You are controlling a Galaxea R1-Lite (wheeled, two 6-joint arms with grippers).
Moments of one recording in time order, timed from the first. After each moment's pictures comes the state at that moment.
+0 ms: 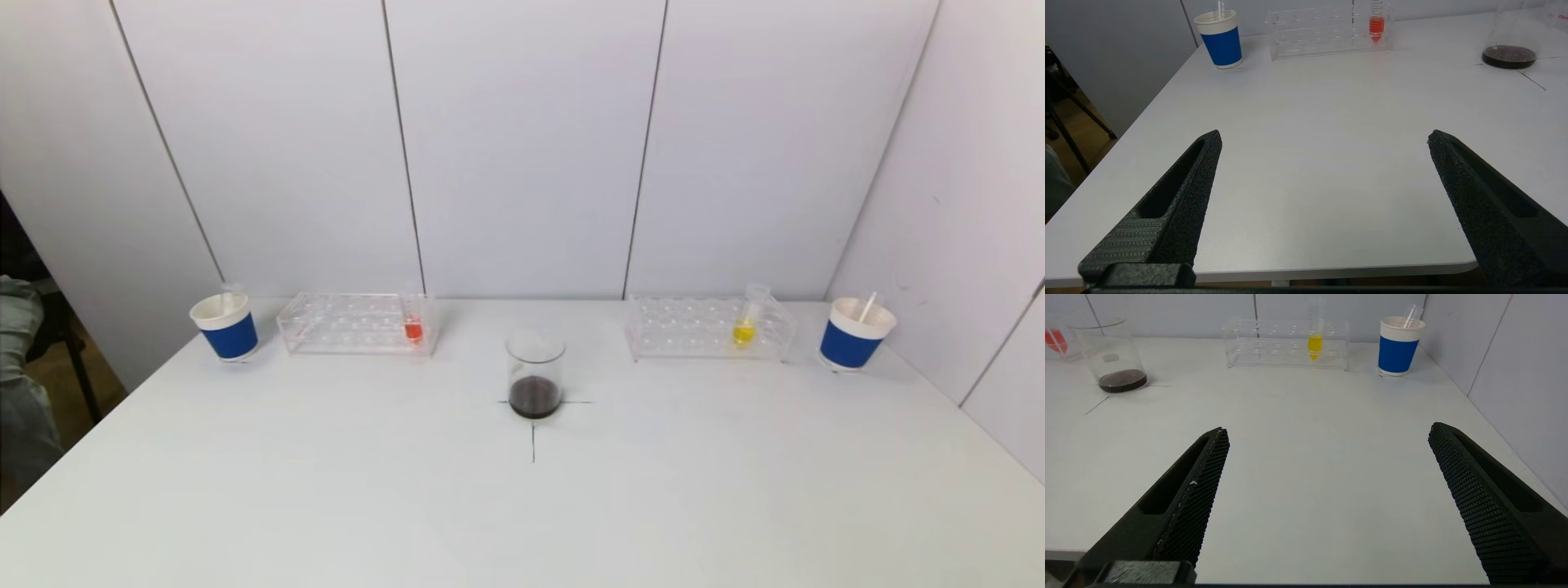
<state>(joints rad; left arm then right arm) 0.00 0.00 0.00 0.00 -0.03 0.07 0.00 0.00 0.00 0.00 0.01 0.01</state>
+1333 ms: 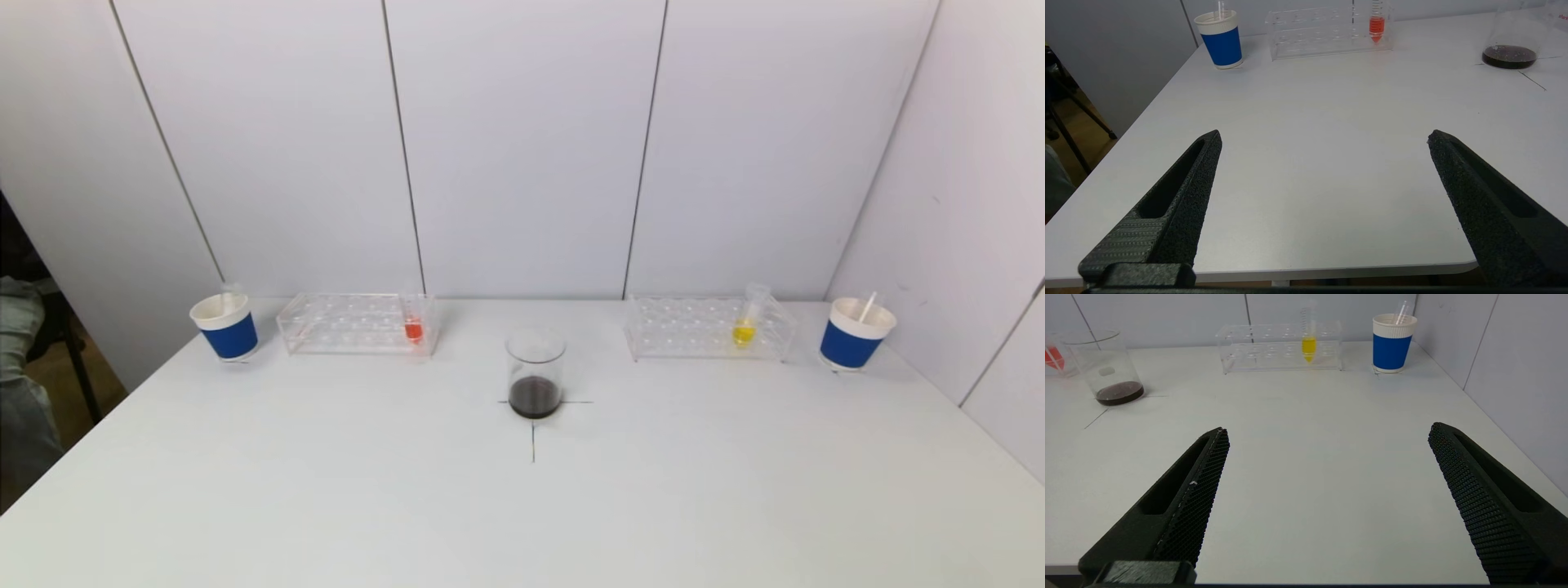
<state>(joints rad) 0.00 0.00 0.00 0.00 -0.03 0.07 0.00 0.00 0.00 -0.01 -0.02 0.05</state>
